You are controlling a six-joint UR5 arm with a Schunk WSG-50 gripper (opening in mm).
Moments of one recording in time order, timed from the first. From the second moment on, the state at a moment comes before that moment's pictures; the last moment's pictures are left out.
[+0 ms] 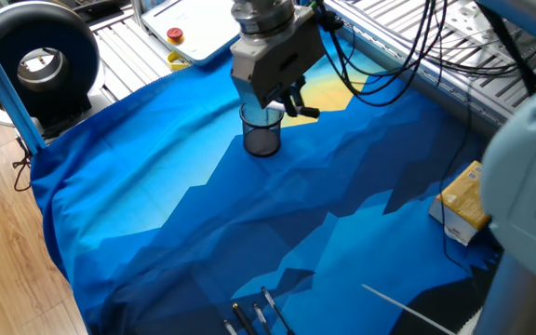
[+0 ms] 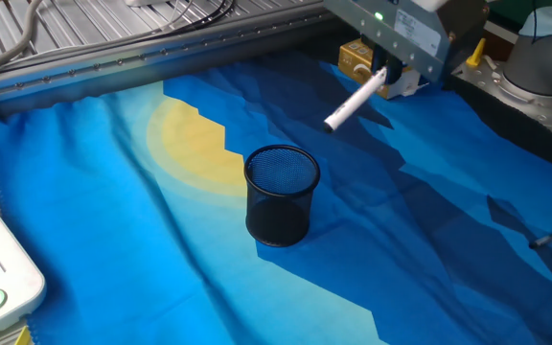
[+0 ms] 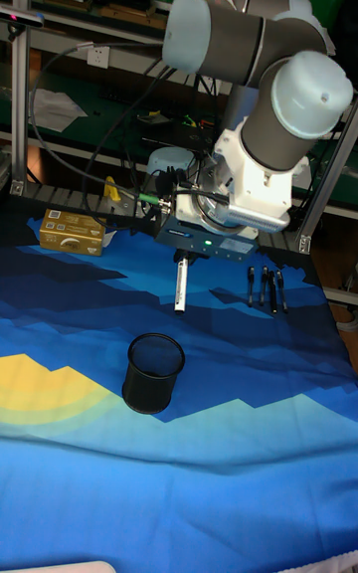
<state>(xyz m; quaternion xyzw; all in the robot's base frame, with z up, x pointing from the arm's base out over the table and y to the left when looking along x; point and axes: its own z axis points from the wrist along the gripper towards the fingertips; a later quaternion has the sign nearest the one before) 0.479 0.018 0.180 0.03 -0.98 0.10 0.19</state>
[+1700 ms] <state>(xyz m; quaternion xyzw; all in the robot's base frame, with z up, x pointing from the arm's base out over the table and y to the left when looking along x) 0.467 0.011 0.174 0.02 -0.97 0.11 0.22</state>
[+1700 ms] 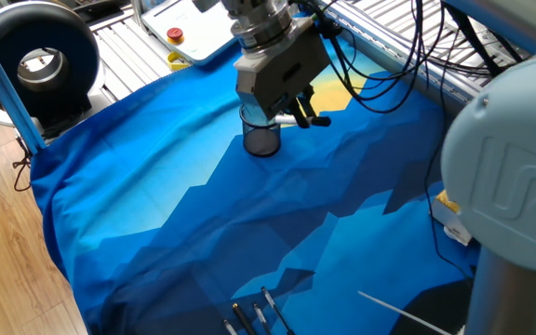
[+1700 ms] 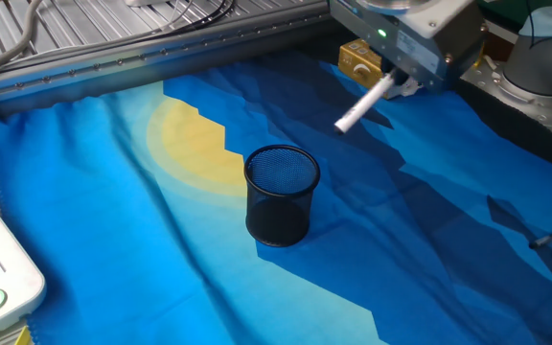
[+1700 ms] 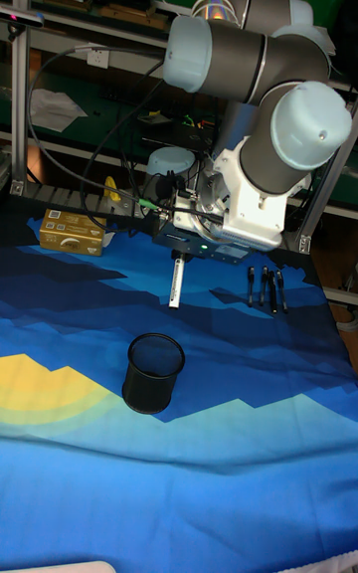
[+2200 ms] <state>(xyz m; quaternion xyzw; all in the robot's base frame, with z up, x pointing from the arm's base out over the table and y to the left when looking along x) 0.494 0.010 0.169 0.00 -0.98 0.12 0.16</state>
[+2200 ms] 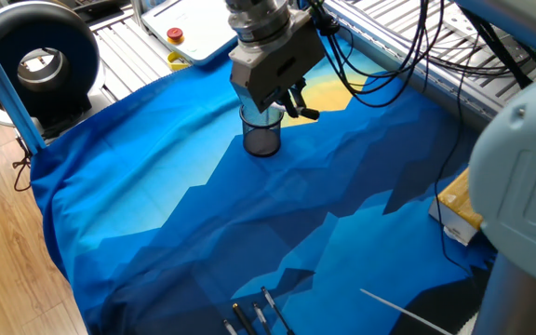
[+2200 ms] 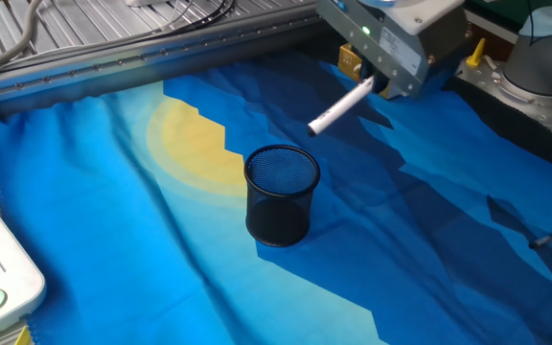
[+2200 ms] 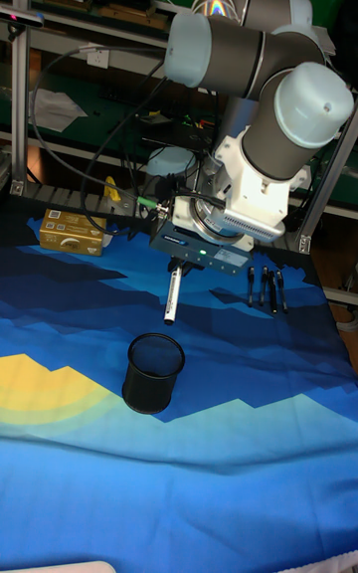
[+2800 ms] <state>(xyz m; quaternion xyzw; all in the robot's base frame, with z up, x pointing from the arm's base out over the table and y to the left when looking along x) 0.506 0.009 0.166 0.00 -0.98 0.12 0.13</state>
